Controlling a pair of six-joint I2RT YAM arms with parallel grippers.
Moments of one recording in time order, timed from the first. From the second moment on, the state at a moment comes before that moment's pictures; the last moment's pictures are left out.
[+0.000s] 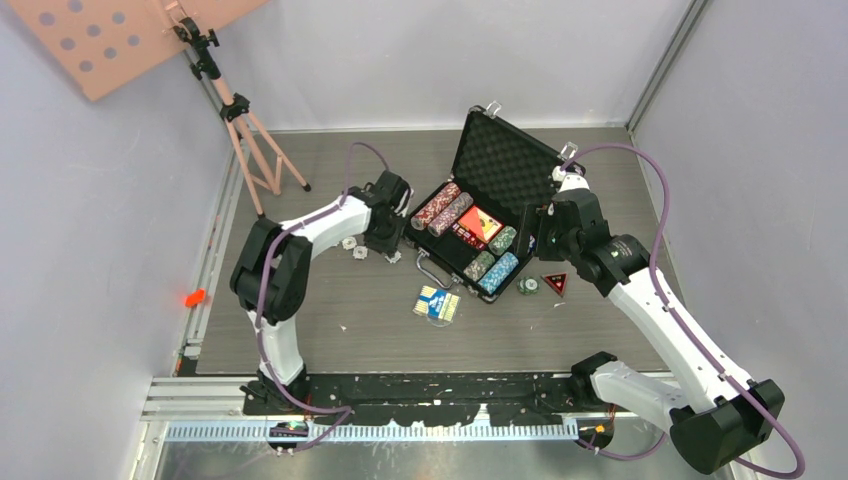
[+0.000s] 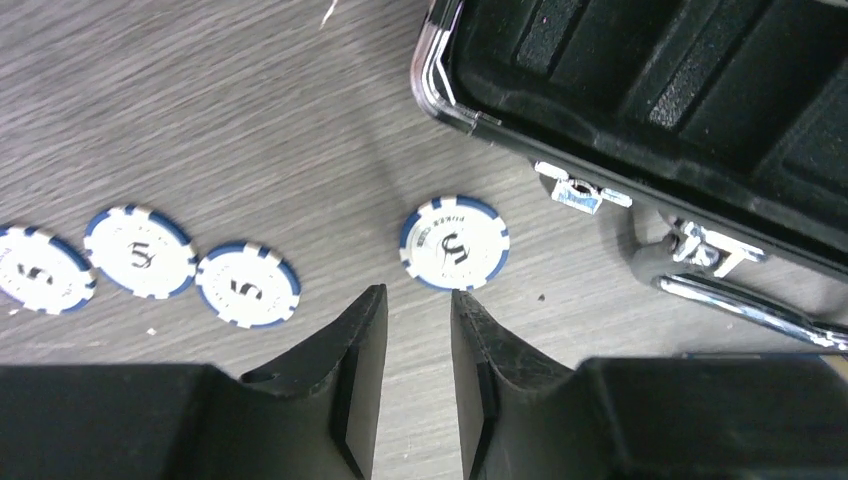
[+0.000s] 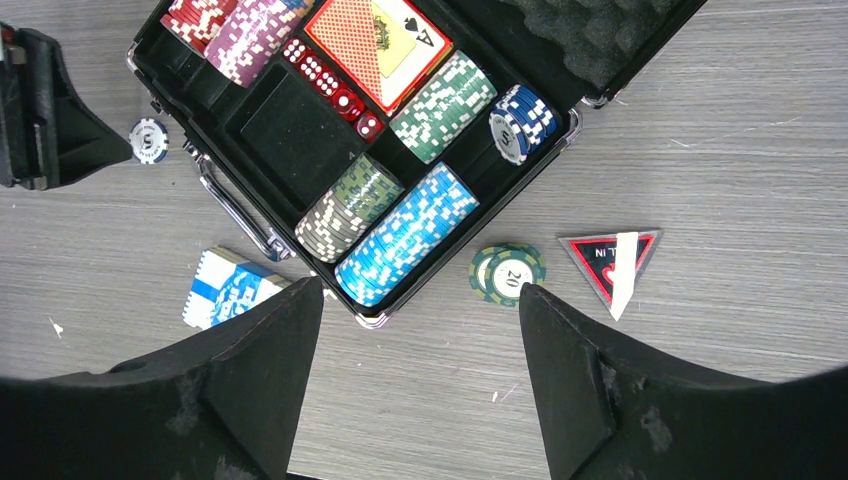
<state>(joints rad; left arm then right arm) -0.53 1.89 1.33 -0.64 -0.06 -0.15 0.42 1.00 0.99 -0.71 0.14 0.41</state>
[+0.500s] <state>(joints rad) -0.53 1.79 1.29 -0.63 -0.06 -0.15 0.42 1.00 0.99 -0.71 0.14 0.41</state>
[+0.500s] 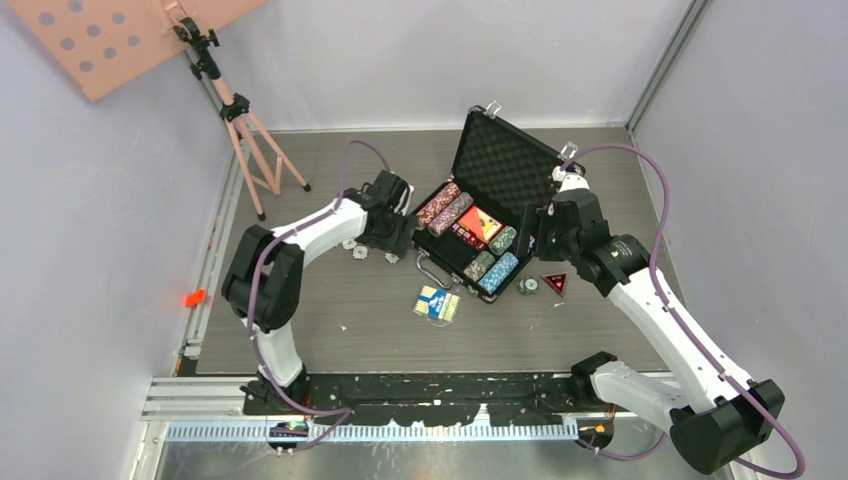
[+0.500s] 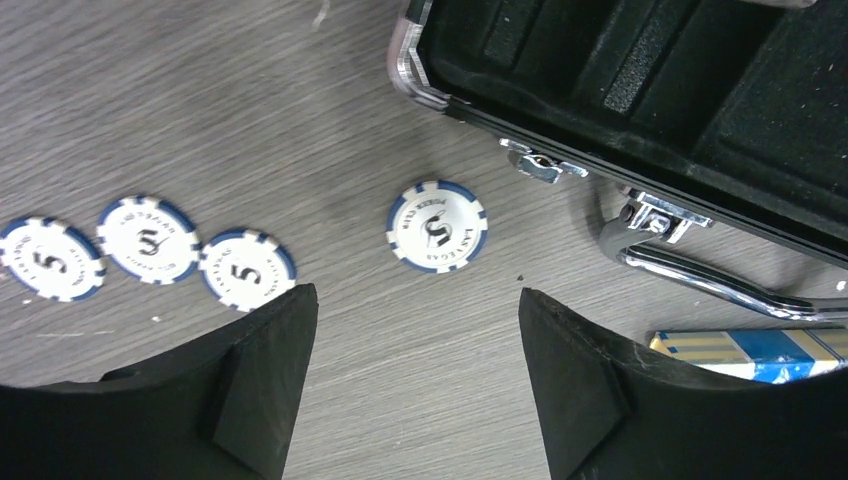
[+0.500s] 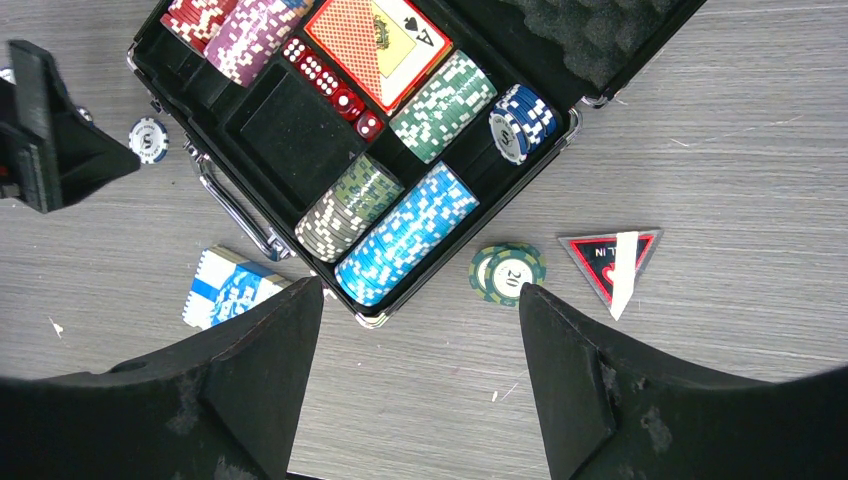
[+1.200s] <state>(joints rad) -0.58 1.96 1.37 -0.66 -0.10 -0.15 0.42 0.98 0.99 -0.74 0.14 0.40</state>
